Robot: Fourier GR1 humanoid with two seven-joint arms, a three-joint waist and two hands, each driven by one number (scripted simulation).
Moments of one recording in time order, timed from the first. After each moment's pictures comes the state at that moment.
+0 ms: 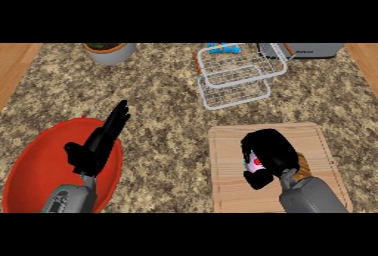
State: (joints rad) left arm -0.14 0.15 -0.09 -1.34 0.06 -0.08 -0.10; right arm -0.23 -0.26 0.41 -1.50 0.96 0.35 0.27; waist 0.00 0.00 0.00
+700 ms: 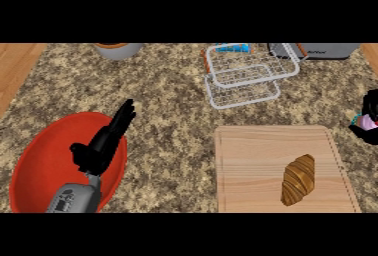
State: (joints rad) left arm -0.15 0.13 -0.11 -1.34 0.04 -0.09 -0.10; right arm -0.43 -0.72 -0.07 -0.98 0.78 0.23 -0.32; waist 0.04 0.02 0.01
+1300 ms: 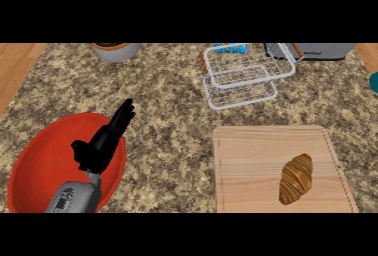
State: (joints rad) left arm -0.16 0.13 -0.10 -1.32 0.04 -0.09 -0.10; right arm -0.76 -0.79 -0.27 -0.69 0.53 0.44 -0.59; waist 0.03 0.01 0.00
